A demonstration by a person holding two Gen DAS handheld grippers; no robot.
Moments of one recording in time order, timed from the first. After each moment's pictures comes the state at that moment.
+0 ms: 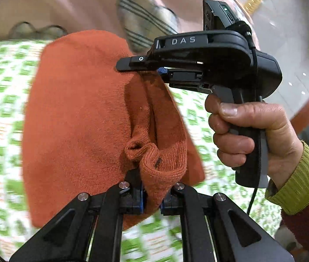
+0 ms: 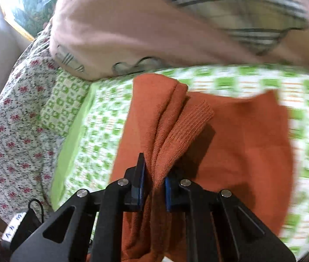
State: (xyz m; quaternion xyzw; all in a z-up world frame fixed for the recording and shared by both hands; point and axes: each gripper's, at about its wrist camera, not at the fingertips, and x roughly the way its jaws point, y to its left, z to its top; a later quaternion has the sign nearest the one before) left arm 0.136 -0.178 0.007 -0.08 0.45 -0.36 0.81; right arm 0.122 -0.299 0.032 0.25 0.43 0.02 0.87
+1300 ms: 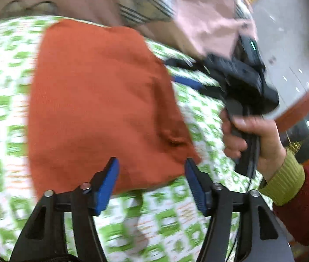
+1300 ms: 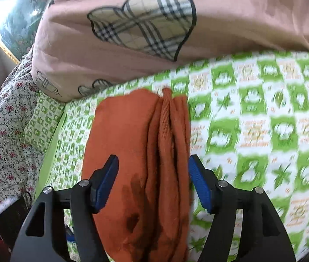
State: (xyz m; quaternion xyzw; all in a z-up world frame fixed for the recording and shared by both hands) left arm 0.138 -0.141 -0.012 -0.09 0.50 -0.36 0.78; right arm 0.048 -0.361 0.022 0.27 0.38 -0.05 0.88
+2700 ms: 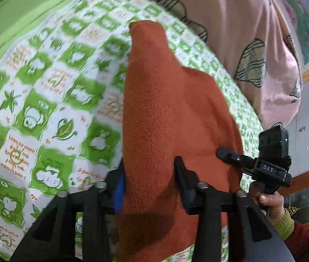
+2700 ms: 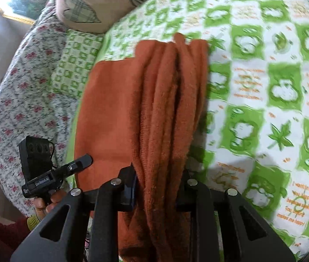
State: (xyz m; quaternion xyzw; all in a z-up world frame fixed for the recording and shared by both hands) left arm 0.159 0.114 -0.058 -0.23 0.53 -0.20 0.79; right arm 0.111 -0.171 -0.067 0.33 0.49 0.10 0.81
